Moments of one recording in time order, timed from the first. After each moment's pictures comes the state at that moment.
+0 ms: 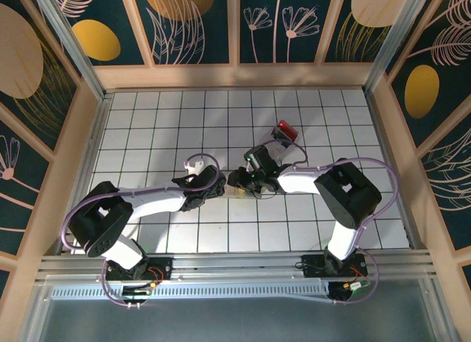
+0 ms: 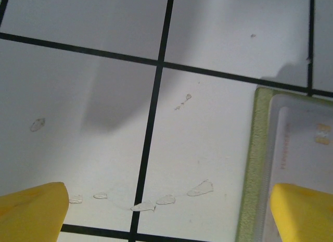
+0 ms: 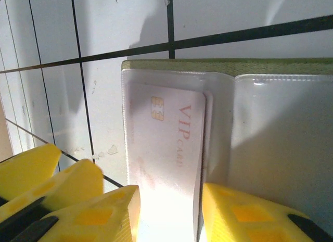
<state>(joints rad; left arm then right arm) -0.83 1.55 0.73 -0.27 -0.44 -0.94 0.74 1.77 0.85 0.06 -0.36 0.93</state>
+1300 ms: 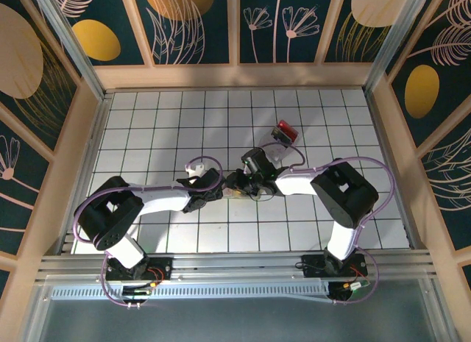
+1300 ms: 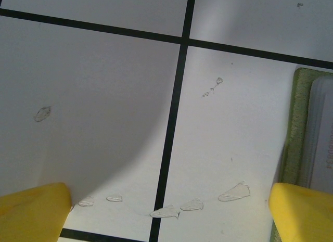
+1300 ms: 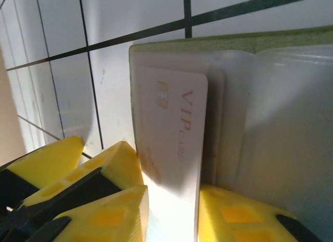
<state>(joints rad) -0.83 1.63 0.73 -0.27 -0.45 -0.94 0.77 1.79 0.83 0.15 -0.39 1.00</state>
